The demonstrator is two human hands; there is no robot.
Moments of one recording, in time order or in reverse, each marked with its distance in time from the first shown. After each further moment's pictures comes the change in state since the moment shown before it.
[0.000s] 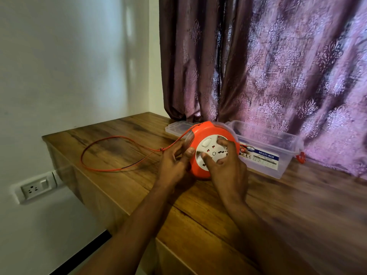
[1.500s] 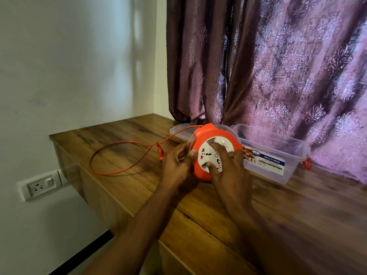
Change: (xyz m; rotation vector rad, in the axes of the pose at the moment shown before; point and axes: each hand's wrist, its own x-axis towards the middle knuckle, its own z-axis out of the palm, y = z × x) left_hand 0.004 -0.008 -0.002 -0.012 0.037 -0.016; right_hand 0.001 0.007 0.001 -0.286 -0.094 -0.270
